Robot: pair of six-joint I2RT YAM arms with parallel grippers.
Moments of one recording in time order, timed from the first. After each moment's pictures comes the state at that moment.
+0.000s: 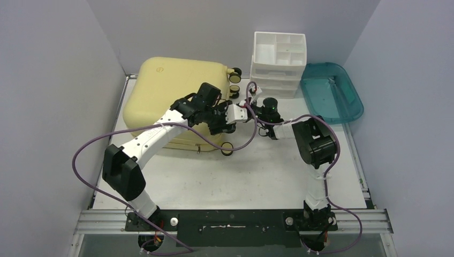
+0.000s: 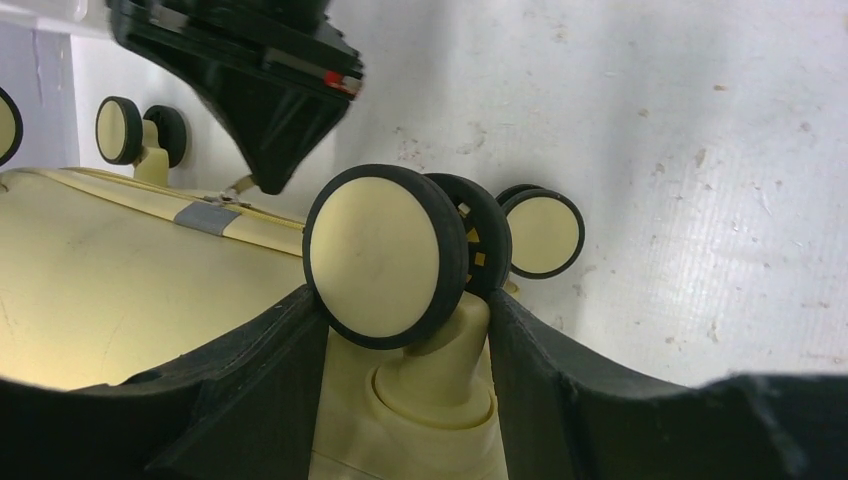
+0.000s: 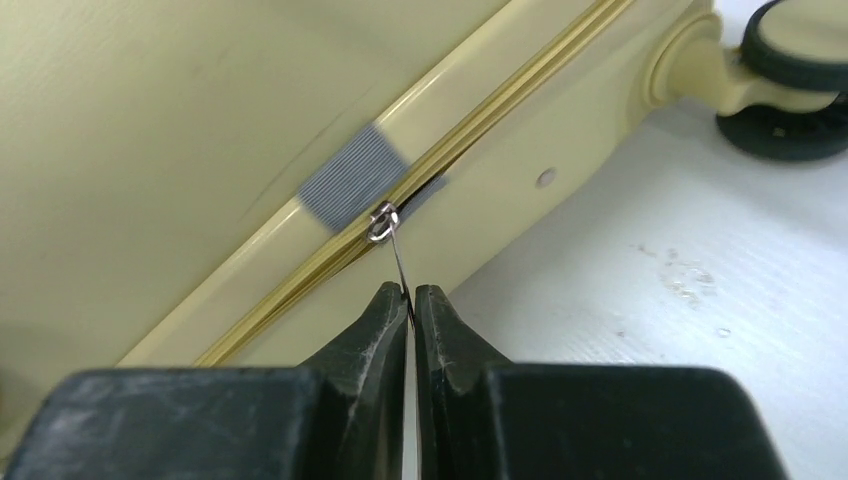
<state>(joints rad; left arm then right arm) -0.67 1.67 1.53 -0.74 0.31 0.77 0.38 2.06 1.08 0.80 -0.62 0.36</state>
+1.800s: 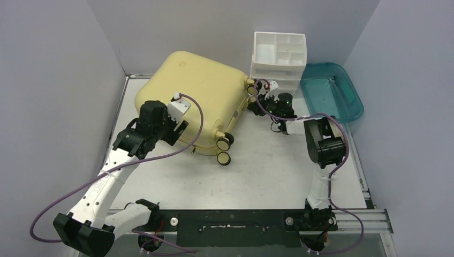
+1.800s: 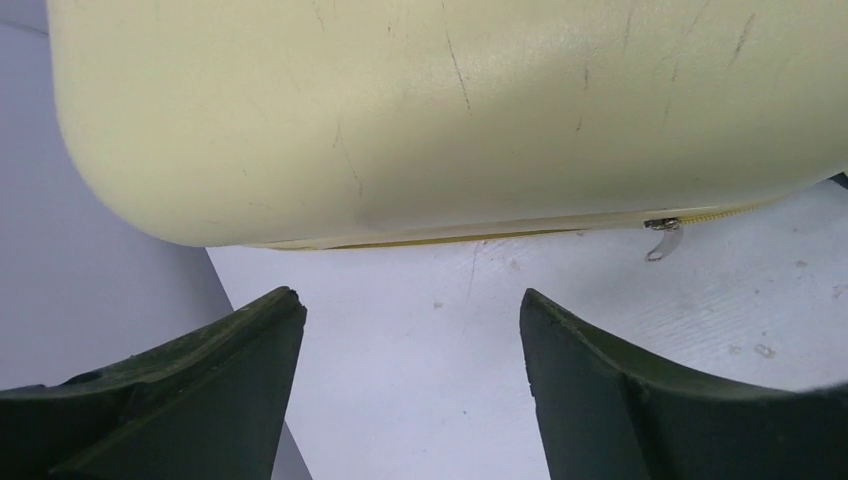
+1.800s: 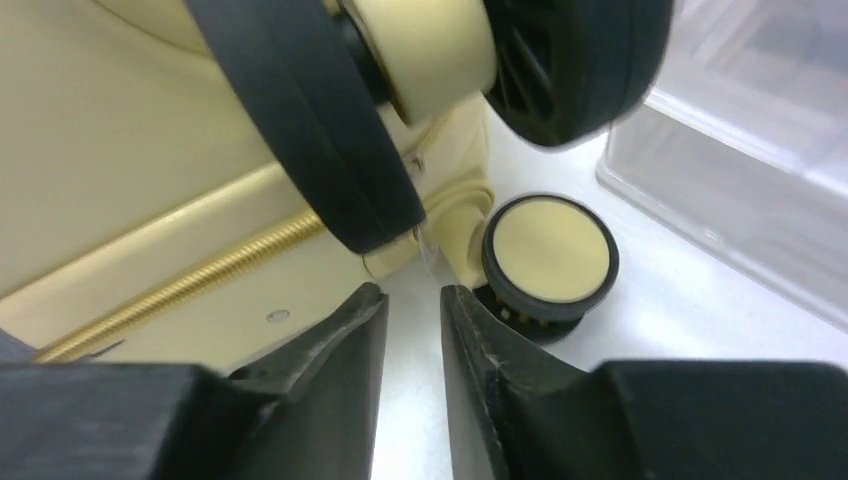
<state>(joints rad) -0.40 1.07 1.11 -0.73 -0.18 0.38 0.23 2.02 1.09 0.72 -0.53 0.12</state>
